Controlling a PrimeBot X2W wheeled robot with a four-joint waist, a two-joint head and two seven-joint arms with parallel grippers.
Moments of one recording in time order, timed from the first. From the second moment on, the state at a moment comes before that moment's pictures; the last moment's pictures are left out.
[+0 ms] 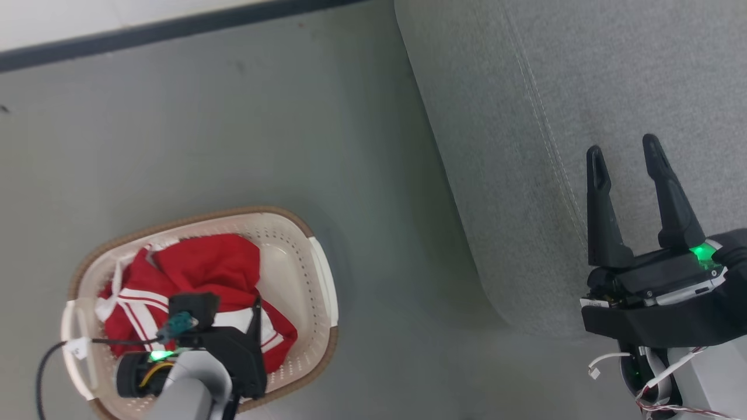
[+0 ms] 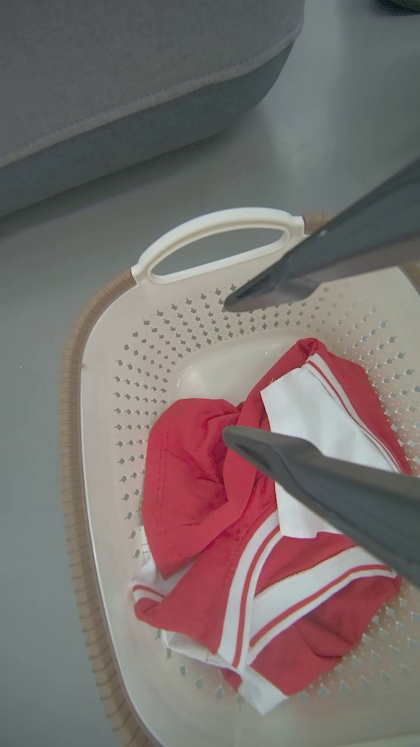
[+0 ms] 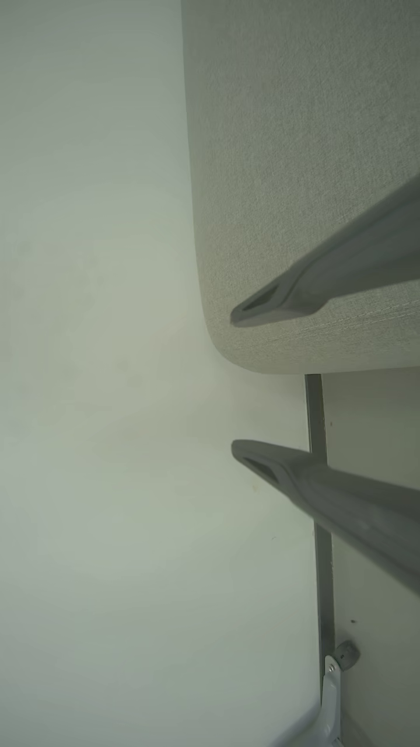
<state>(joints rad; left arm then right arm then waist) -0.51 0.06 -0.27 0.86 -0.40 0.00 -0.08 -0.36 -0.23 0.24 -0.10 0.33 -0.04 -0.26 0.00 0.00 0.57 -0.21</state>
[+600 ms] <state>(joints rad) -0.70 0.14 -0.27 0.96 -0.37 0.00 0.03 -0.40 -0.21 0.19 -0.22 0.34 -0.04 -0.26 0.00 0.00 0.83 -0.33</state>
